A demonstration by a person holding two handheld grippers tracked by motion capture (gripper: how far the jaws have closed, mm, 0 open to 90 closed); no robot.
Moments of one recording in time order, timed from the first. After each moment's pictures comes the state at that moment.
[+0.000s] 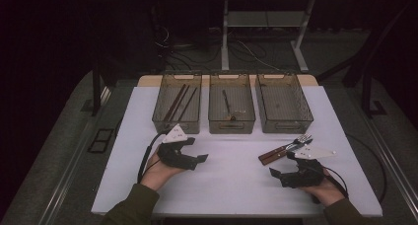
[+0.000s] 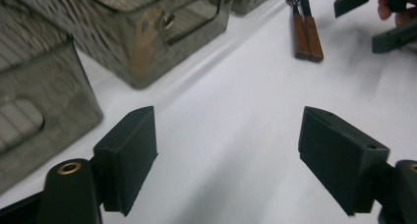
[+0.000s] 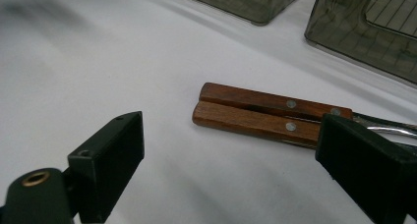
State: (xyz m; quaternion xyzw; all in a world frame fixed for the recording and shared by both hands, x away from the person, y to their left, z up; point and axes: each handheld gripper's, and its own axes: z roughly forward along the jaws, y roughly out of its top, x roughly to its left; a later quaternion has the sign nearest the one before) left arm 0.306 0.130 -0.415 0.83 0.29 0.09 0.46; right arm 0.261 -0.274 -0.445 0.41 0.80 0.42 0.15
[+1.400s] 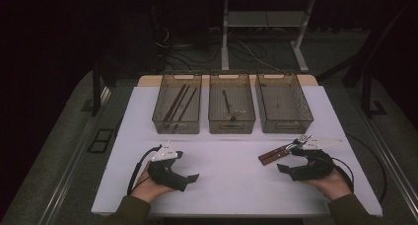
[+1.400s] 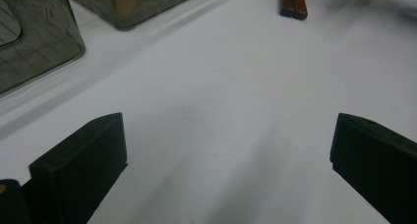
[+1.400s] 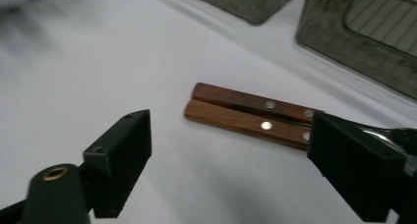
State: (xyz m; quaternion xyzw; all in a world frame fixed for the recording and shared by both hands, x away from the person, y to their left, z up) left arm 0.276 0.152 -0.437 0.83 0.30 0.07 0.46; right arm 0.276 -0.295 -0.421 0.40 0.82 0.41 0.10
